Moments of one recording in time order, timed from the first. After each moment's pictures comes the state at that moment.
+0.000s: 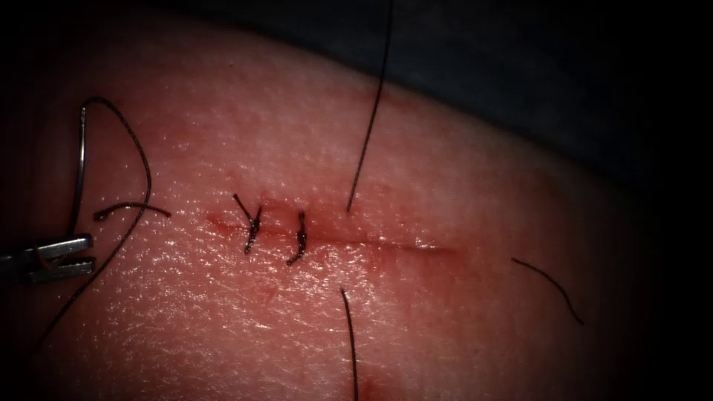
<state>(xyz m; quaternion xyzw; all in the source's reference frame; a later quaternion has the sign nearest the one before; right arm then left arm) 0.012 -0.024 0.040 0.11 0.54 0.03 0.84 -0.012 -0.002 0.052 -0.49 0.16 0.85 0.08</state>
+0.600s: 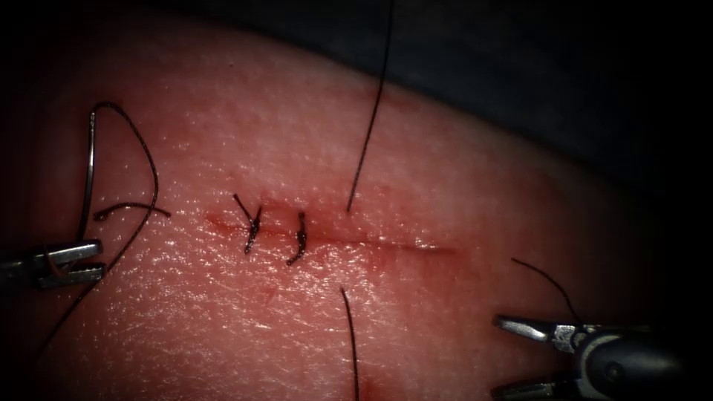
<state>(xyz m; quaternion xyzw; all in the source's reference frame) 0.012 -0.015 0.047 0.01 0.51 0.08 0.86 -0.013 -0.002 0.052 -0.49 0.16 0.85 0.08</state>
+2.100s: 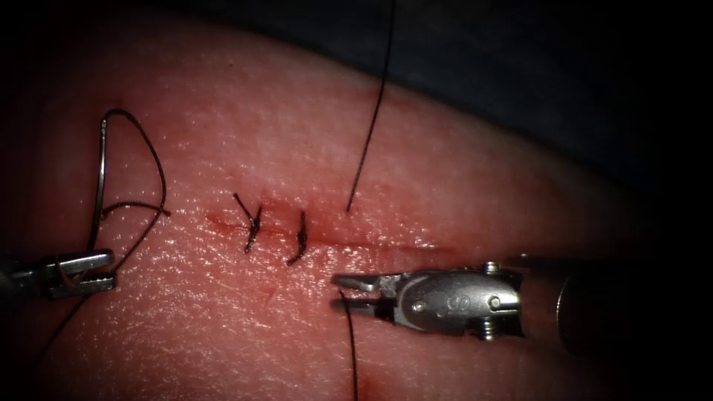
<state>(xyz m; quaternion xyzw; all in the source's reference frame) 0.025 -0.016 0.058 0.05 0.52 -0.01 0.85 -0.014 -0.003 0.052 -0.49 0.16 0.85 0.07</state>
